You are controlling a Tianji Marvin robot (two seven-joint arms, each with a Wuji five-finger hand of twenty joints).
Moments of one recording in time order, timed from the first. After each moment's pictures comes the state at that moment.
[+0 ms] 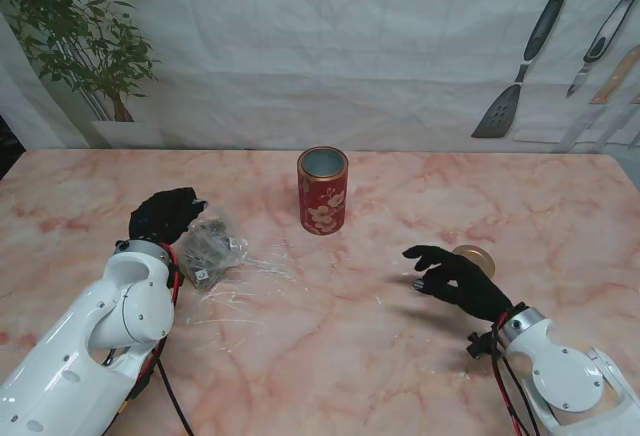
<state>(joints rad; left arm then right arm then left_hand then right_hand) 1.61 -1.10 -1.28 -1.80 0.85 0.41 0.04 -1.85 -1.09 1.51 -1.62 -0.16 -0.37 0.20 1.12 0.00 -0.05 -0.08 0.72 0.15 0.93 1.07 1.08 0.01 1.10 0.88 1.24 -0.10 1.42 0.88 1.13 -0.15 1.80 0.57 0.53 -0.41 0.59 -0.12 0.41 -0.17 0.39 0.52 0.49 0.11 0.62 0.66 0.61 0.12 0.58 0.51 0.25 0.19 0.94 0.55</state>
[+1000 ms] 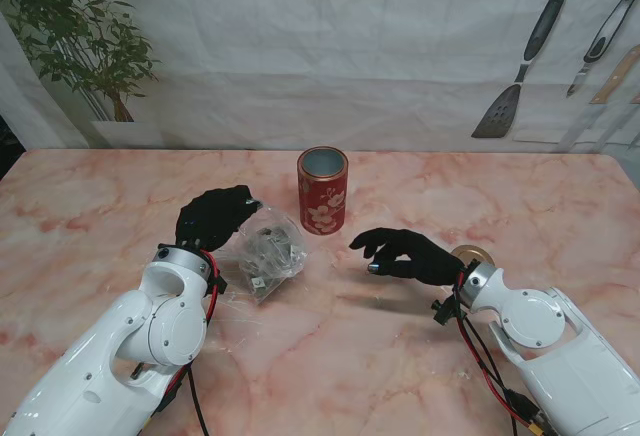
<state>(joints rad) 1.62 -1.11 -1.15 -1.91 0.85 0.32 0.09 -1.55 -1.04 1.27 -1.51 -0.01 -0.41 0.41 1.12 0.00 -0.05 -0.08 0.72 0.15 0.93 1.08 1.09 0.01 1.10 0.87 1.24 -0.09 1.42 0.87 1.13 -0.15 1.80 0.57 0.58 -0.41 0.61 -0.12 0.47 -0.16 0.46 0.51 0.52 0.11 0.71 0.72 0.62 0.13 0.71 0.56 0.26 0.19 0.98 0.55</state>
